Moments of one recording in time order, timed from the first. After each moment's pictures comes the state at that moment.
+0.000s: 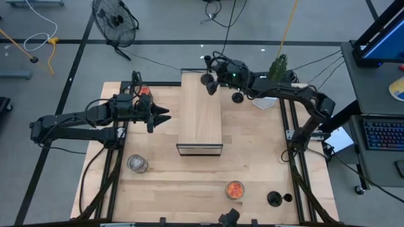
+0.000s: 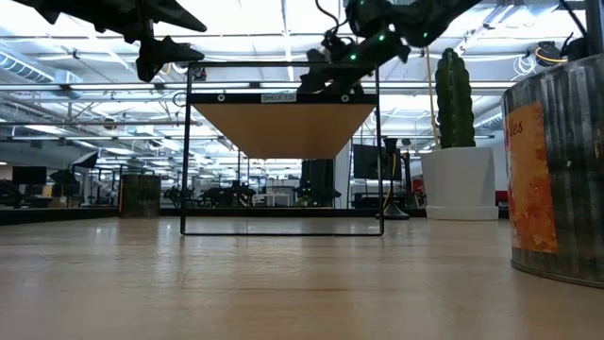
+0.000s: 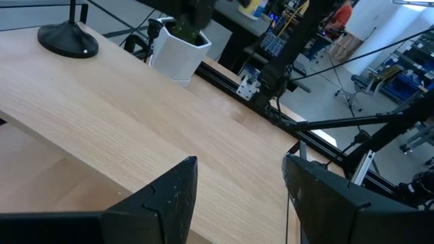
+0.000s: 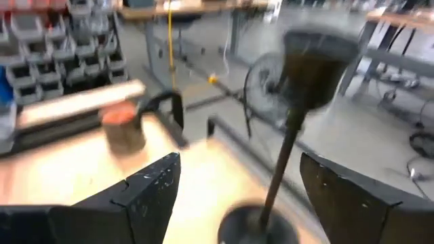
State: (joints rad) left arm 0.24 0.74 0.65 -0.16 0.09 -0.47; right arm -0.50 1.66 1.27 0.11 0.11 0.00
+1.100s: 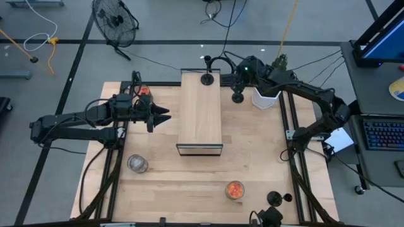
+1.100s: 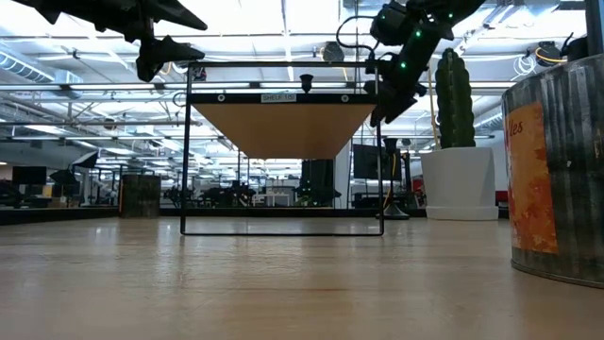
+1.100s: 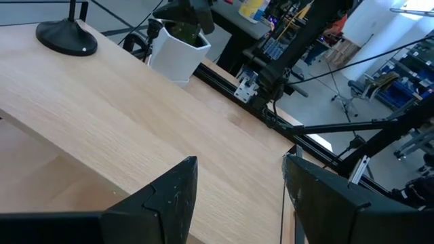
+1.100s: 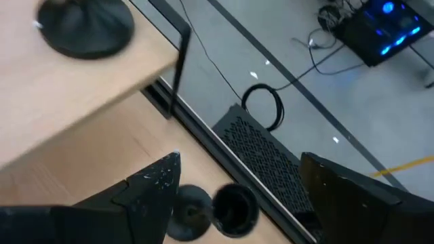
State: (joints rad) left arm 0.24 0.74 0.65 -0.15 0.09 -0.50; right arm -0.64 1.48 1.27 -0.57 0.31 -0.07
